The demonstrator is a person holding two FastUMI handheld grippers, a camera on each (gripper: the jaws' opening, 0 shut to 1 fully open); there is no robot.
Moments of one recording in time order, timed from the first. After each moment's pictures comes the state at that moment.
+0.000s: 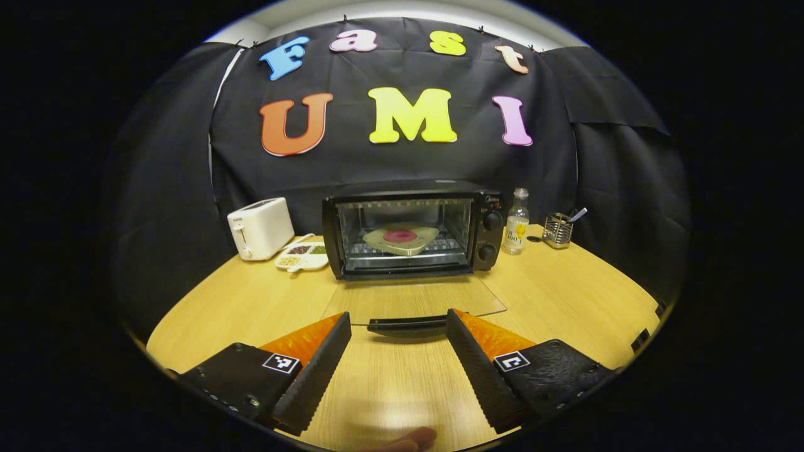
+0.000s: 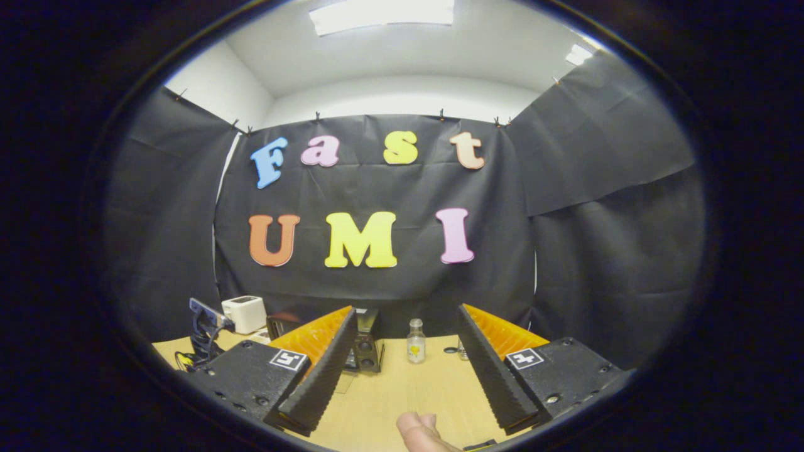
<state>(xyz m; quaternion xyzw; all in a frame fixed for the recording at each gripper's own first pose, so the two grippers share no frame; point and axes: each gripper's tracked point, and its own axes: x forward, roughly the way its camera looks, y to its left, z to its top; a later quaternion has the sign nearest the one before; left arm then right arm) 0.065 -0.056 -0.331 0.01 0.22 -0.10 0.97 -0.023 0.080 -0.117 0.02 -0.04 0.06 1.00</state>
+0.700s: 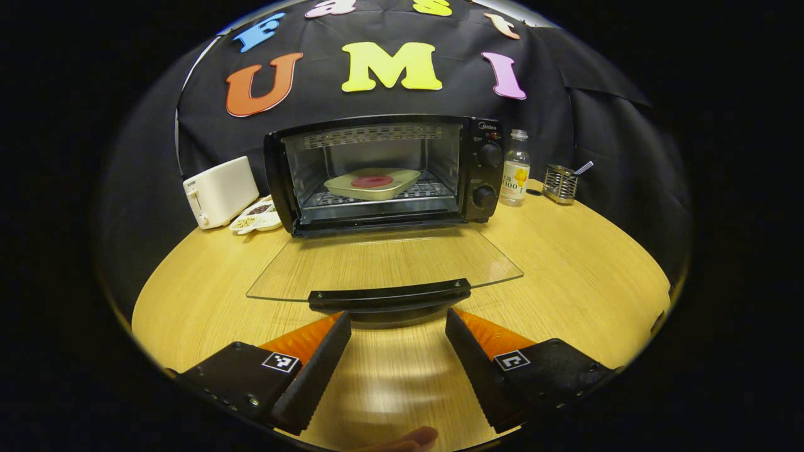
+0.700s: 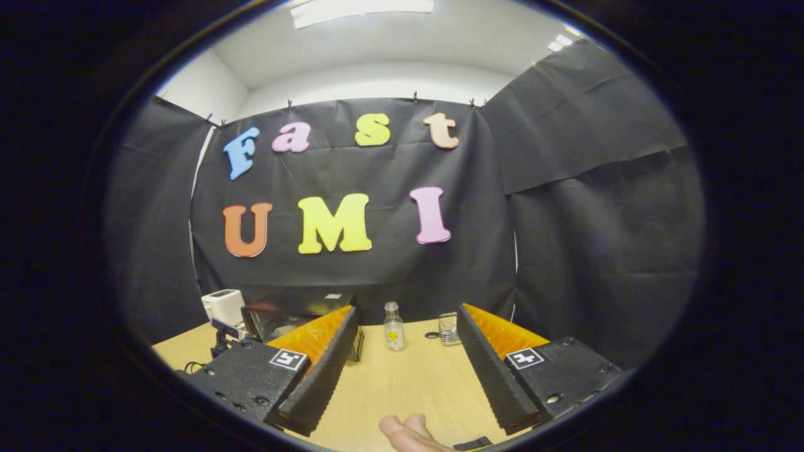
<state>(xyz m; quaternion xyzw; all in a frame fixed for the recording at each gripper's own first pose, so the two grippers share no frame) 0.098 -0.092 -0.404 0.03 0.29 -0.13 0.95 0.000 0.034 -0.151 0.04 0.00 0.02 1.00</state>
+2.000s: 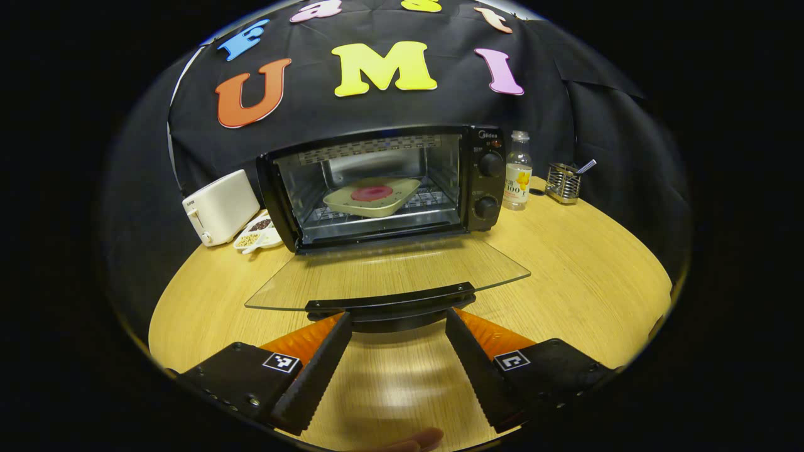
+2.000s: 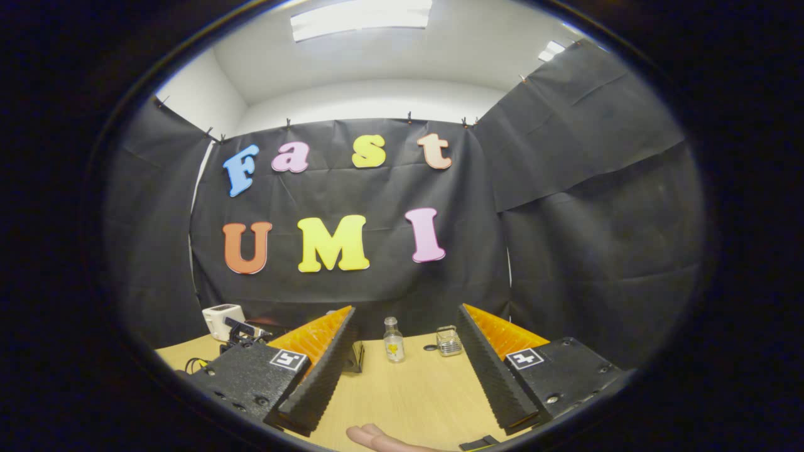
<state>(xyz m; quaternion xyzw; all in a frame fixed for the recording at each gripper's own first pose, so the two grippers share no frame) 0.114 -0.089 -0.375 0.06 0.28 -0.13 0.95 -0.034 0.037 -0.131 0.05 -0.04 0.01 1.00</state>
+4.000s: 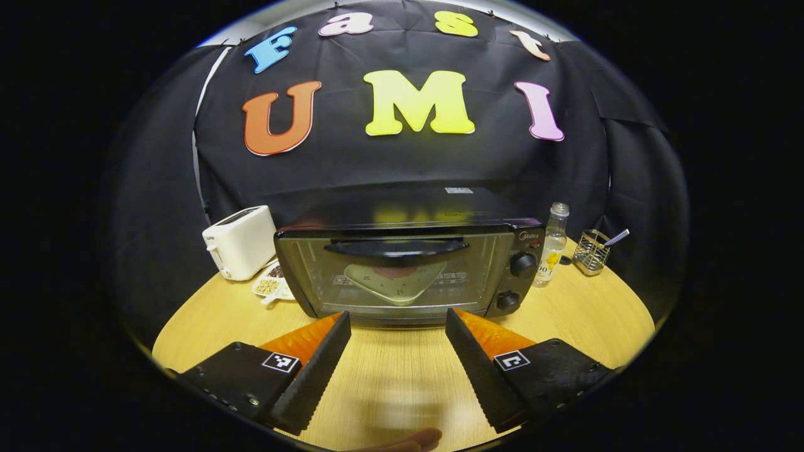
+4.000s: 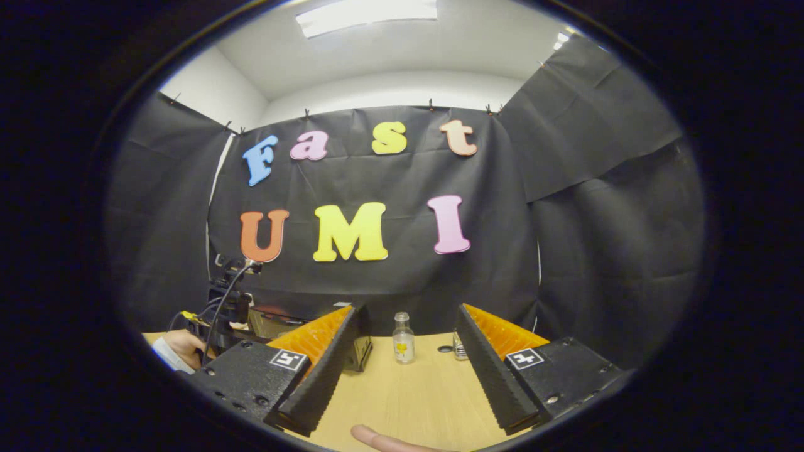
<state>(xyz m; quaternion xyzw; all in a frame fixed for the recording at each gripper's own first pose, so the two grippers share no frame) 0.180 -0.089 -0.292 0.01 0.22 -0.05 0.97 0.037 0.024 -0.165 0.03 -0.03 0.07 1.00</state>
